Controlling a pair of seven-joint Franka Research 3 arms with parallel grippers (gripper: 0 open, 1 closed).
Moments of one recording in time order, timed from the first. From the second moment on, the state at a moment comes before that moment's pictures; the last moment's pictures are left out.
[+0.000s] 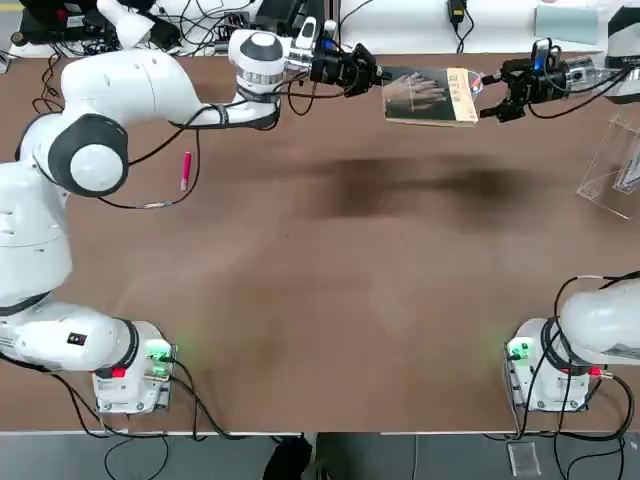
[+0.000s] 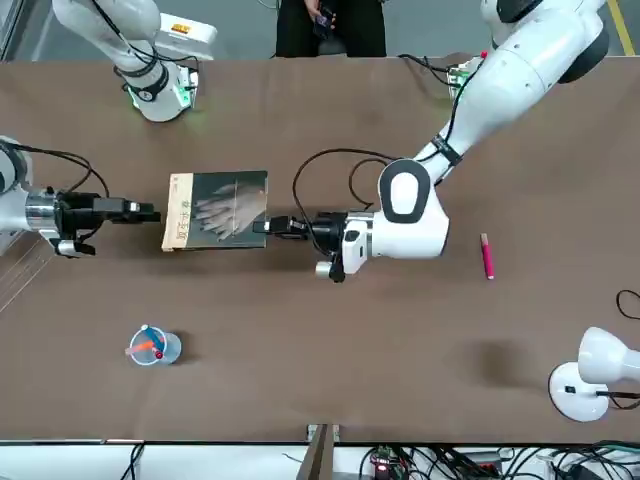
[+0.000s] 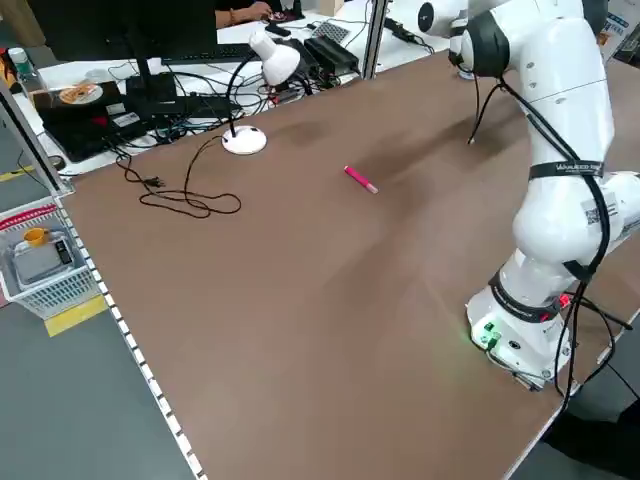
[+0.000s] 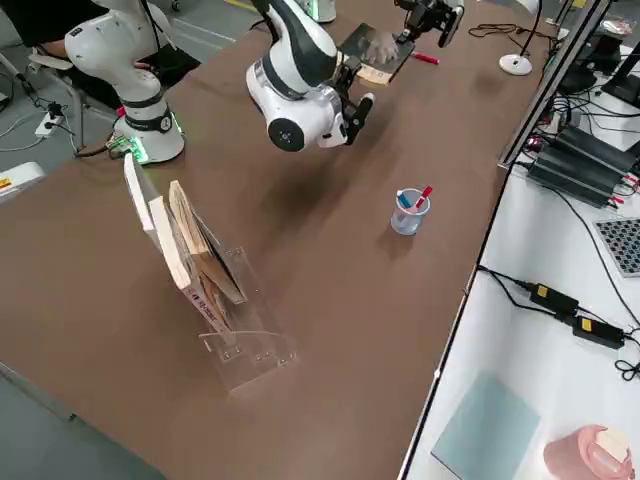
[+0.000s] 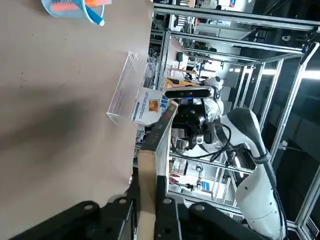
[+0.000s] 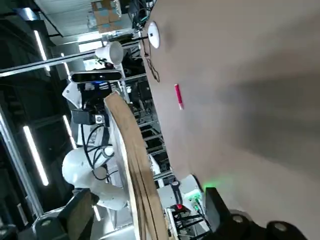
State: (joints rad) left arm -0.22 0.79 -0.60 -1.36 -1.31 2.32 0.28; right arm -0.15 0.21 0.02 -2.10 1.29 1.58 -0.52
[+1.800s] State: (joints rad) left arm -0.23 0.79 -0.60 -1.36 -1.31 2.33 0.28; right arm -0.10 0.23 0.02 -2.11 1.36 1.55 -0.50
